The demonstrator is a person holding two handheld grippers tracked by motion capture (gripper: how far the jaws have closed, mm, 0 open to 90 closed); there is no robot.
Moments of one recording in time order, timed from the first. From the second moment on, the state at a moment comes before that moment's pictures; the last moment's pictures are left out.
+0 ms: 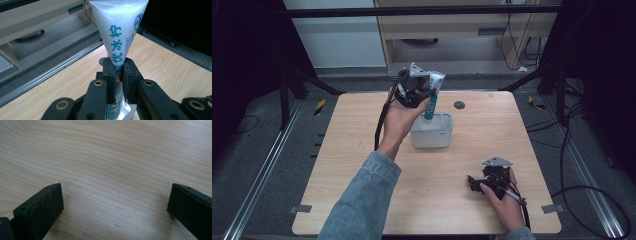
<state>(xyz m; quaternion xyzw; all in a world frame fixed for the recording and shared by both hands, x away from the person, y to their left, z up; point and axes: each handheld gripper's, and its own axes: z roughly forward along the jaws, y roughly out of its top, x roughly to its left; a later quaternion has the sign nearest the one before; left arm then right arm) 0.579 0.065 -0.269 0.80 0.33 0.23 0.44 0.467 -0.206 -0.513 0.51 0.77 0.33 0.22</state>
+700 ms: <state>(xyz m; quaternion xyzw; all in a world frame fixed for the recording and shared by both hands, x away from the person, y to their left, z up) 0.591 0.060 -0.308 0.79 0.34 0.23 0.45 0.467 -0.206 -0.513 0.51 0.77 0.33 0.22</state>
